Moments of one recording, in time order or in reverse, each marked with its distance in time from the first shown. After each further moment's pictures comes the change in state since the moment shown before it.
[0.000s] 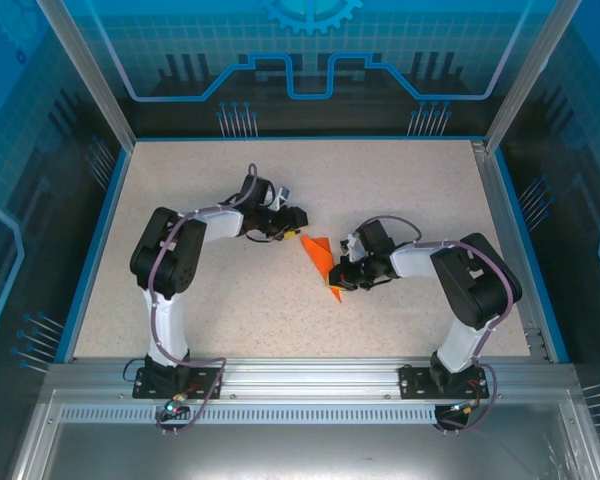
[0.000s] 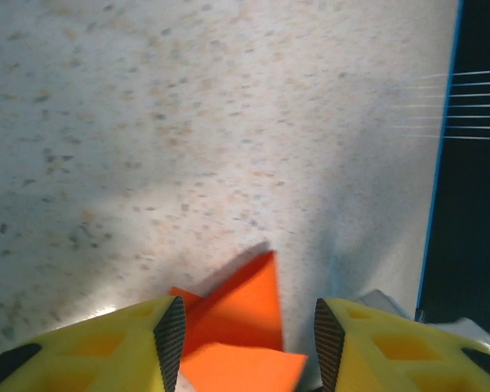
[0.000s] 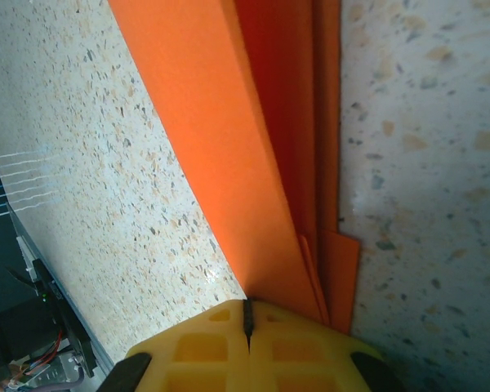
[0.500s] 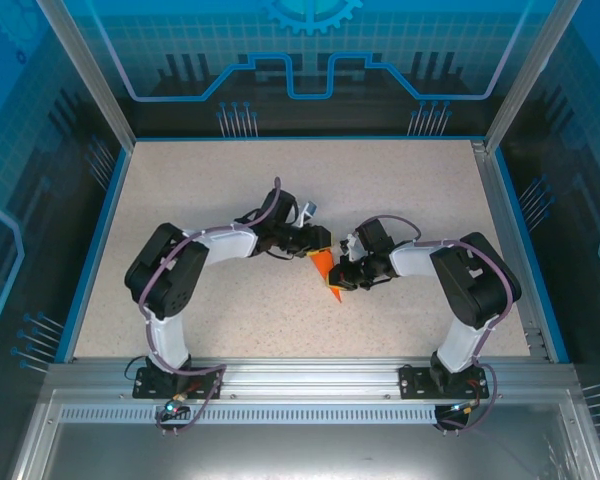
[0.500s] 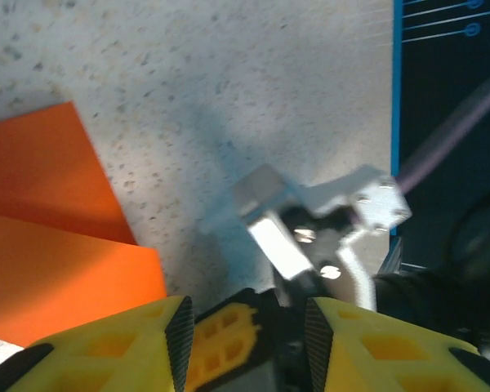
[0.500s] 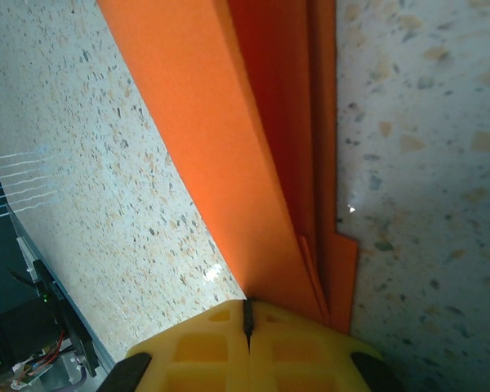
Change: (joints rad) left arm -0.193 -0.096 -0.115 0.082 -0.004 -0.070; right arm 0.000 0.003 0.011 -0.017 0.000 0.003
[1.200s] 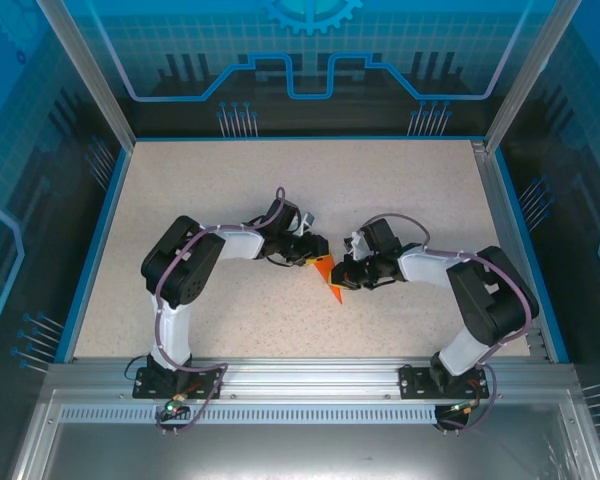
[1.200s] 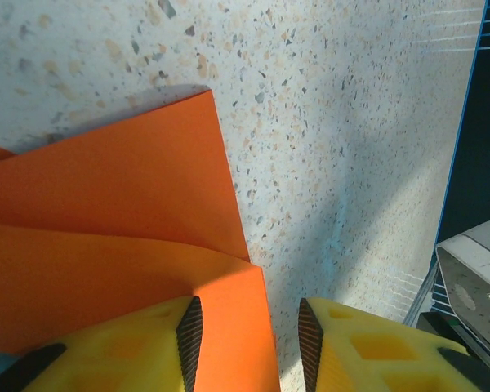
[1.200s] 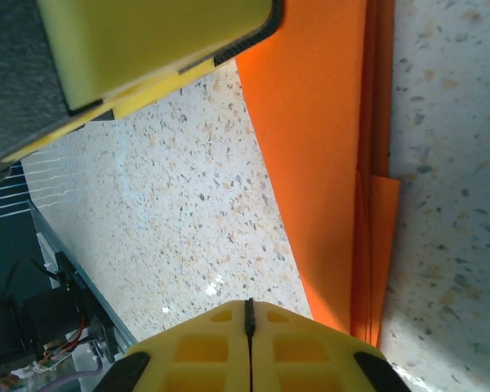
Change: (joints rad) left arm 0.001 0.108 0.001 0.011 -0.040 -0.022; right arm 0.000 -0.132 -0.041 -0.025 -0.006 0.023
